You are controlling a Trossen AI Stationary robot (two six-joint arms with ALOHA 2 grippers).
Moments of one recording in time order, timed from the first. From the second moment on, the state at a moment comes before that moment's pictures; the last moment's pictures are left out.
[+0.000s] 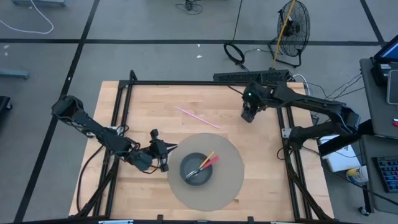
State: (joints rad) left arm -0.55 1.28 0.61 0.08 -0.84 -0.28; right arm -0.50 1.25 0.96 -0.87 0.13 0.11
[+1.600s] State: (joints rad) left arm -0.55 1.28 0.61 0.07 -0.86 -0.29; right arm -0.50 1.26 0.87 -0.85 0.11 0.01
